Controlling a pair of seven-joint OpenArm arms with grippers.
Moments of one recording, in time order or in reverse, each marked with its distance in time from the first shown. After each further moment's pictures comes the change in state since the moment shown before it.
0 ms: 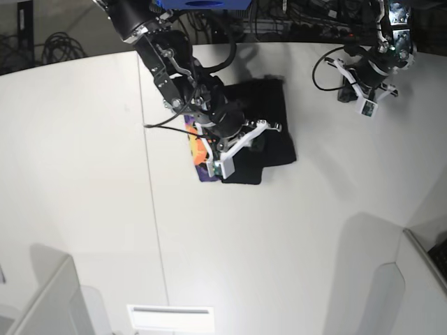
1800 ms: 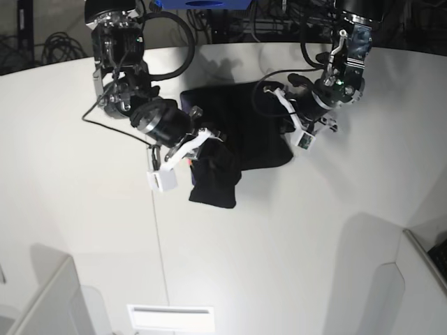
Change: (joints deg) left arm -15.9 1.5 26.7 -7.8 -0.7 12.0 -3.3; right arm -5.6 3.7 21.3 14.1 16.9 16.3 -8.8
